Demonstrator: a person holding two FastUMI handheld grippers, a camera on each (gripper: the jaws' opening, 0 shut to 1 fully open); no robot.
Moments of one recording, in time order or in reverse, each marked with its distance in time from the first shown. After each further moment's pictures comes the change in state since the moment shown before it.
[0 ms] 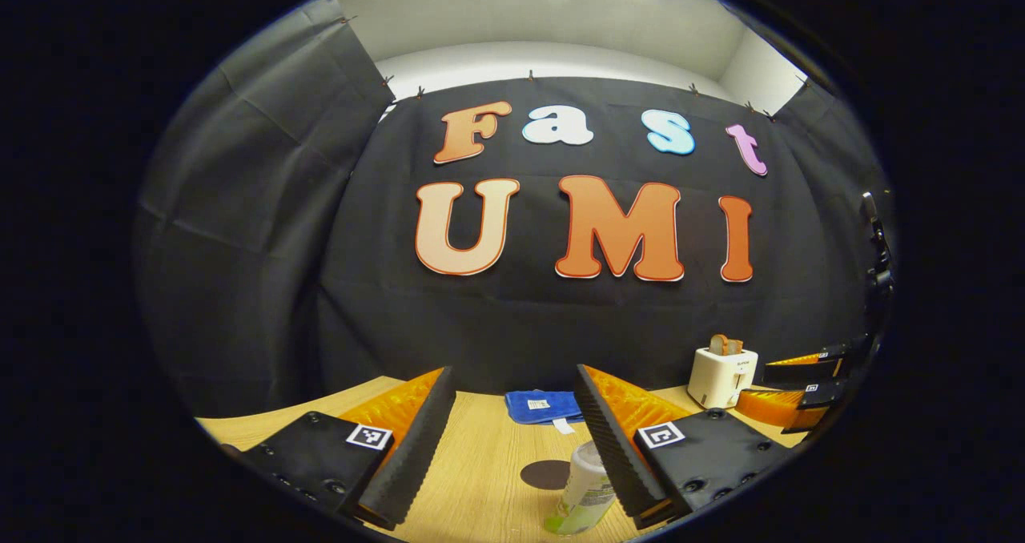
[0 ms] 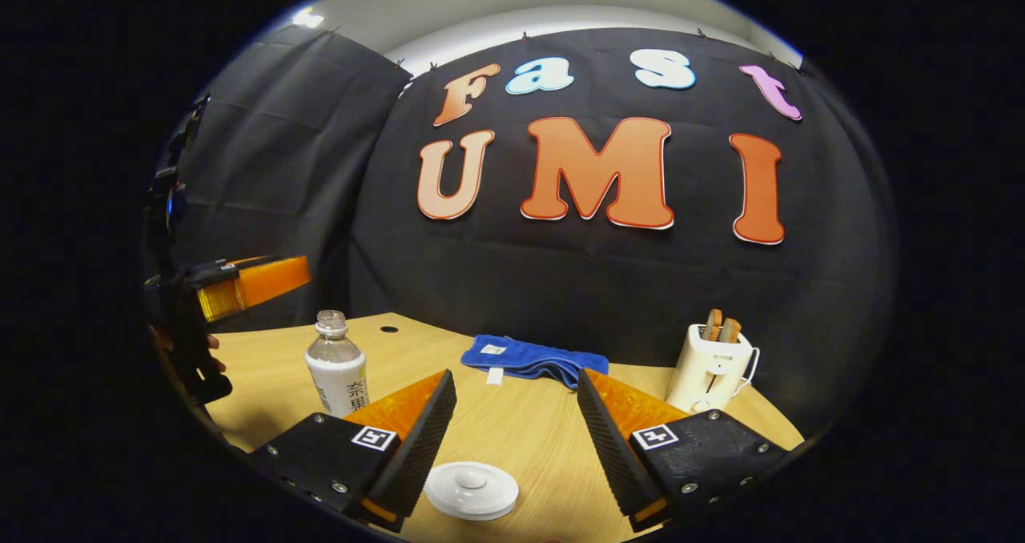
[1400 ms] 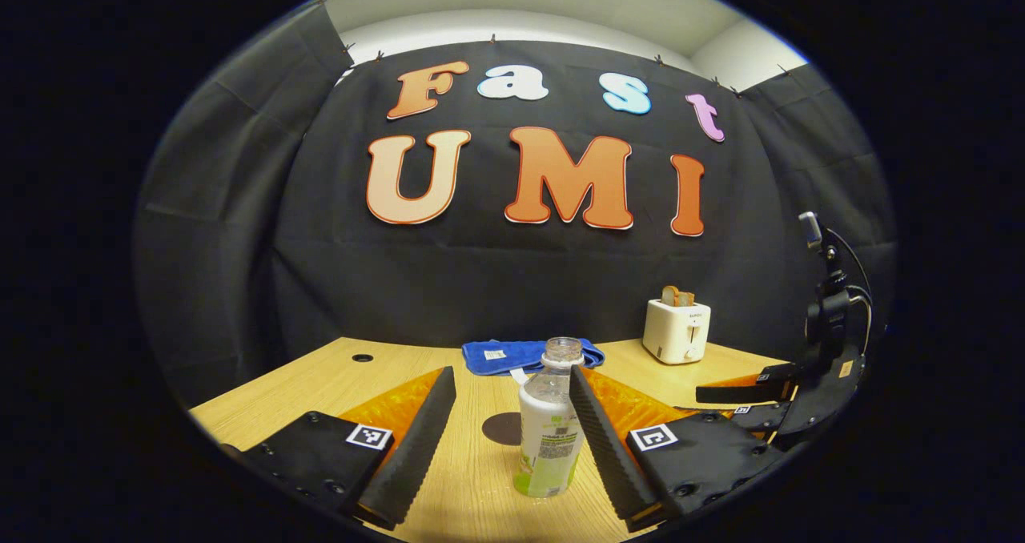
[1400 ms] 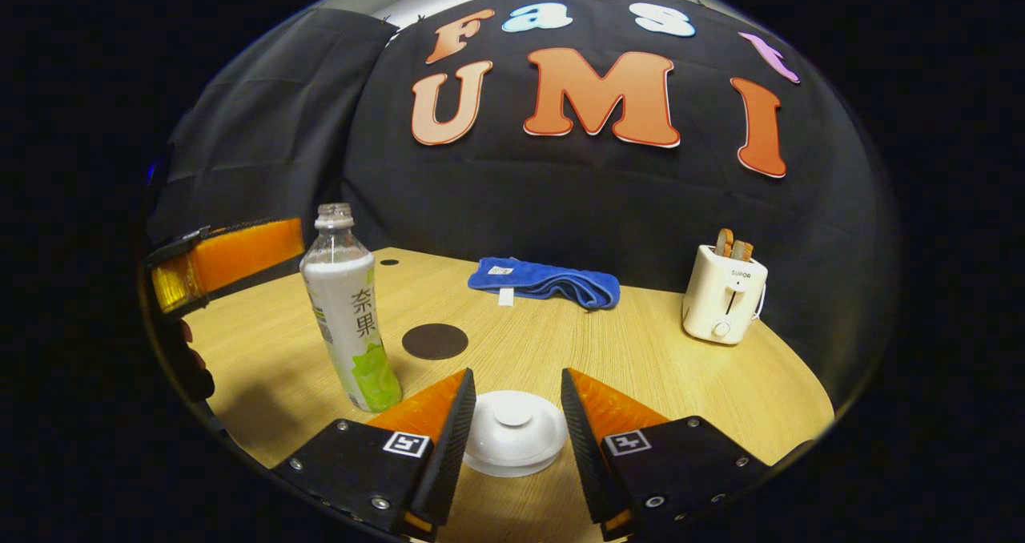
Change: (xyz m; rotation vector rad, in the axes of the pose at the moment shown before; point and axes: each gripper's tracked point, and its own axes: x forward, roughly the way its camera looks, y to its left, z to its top) left arm -0.032 -0.041 -0.059 0.026 0.190 -0.167; right arm -0.016 0.030 -0.105 -0.015 0.296 -0.074
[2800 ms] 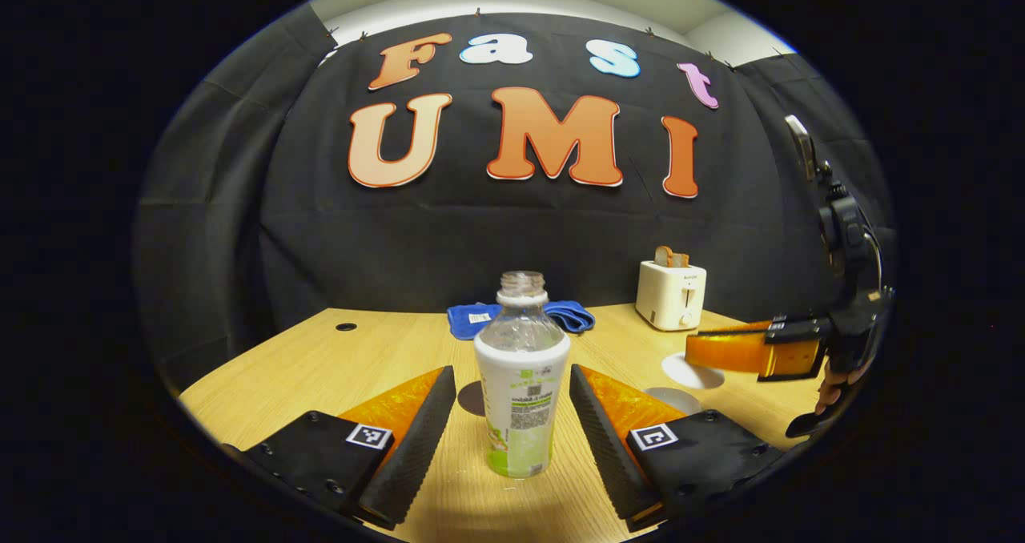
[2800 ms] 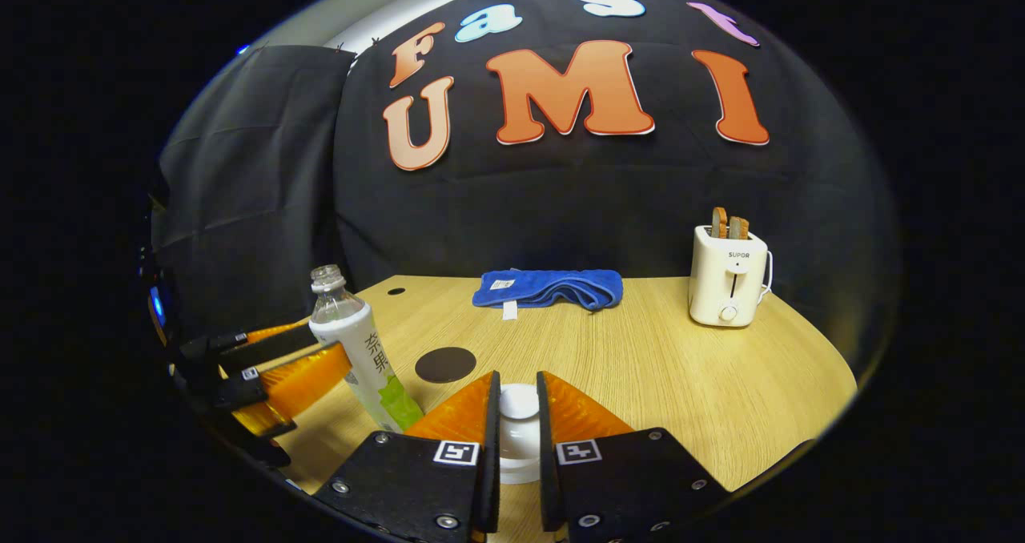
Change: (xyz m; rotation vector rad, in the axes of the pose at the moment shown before) left arm 0.018 -0.039 -0.055 0.014 0.133 -0.042; right arm -0.020 -0.018 0.042 0.188 -0.037 0.045
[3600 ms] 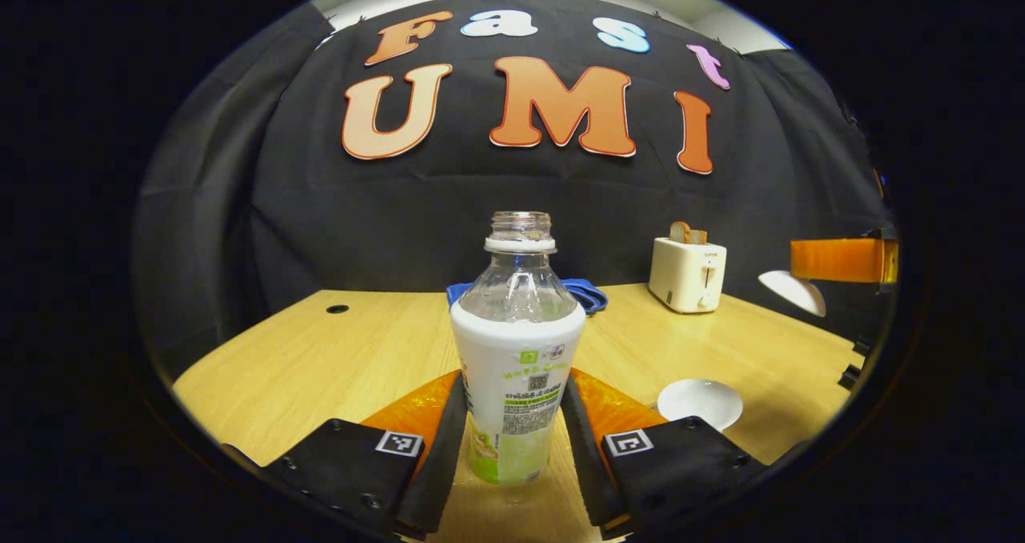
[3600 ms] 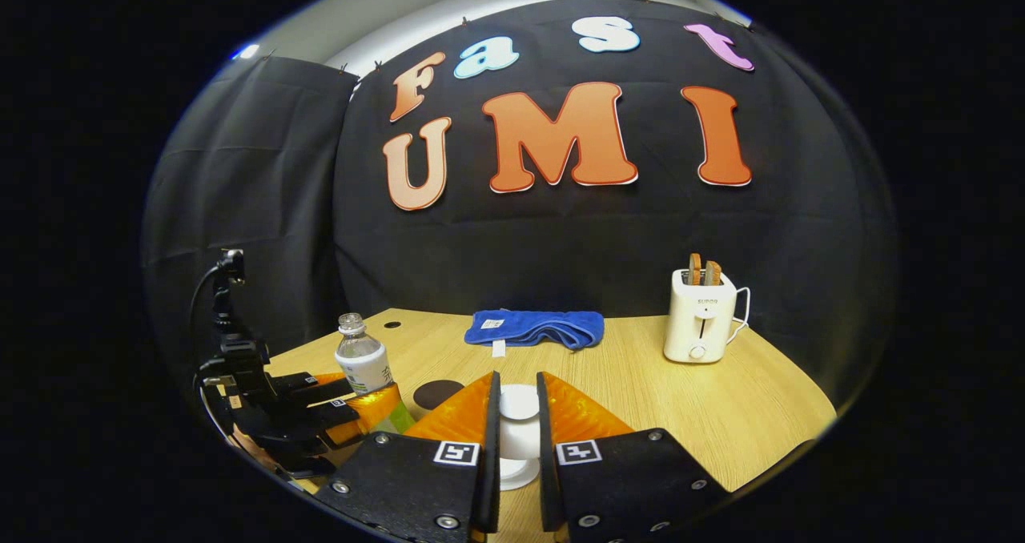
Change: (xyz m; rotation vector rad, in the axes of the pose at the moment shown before) left arm 0.047 0.020 -0.024 0.046 0.076 0.045; right arm -0.034 -0.014 0.048 -0.014 -0.112 -0.039
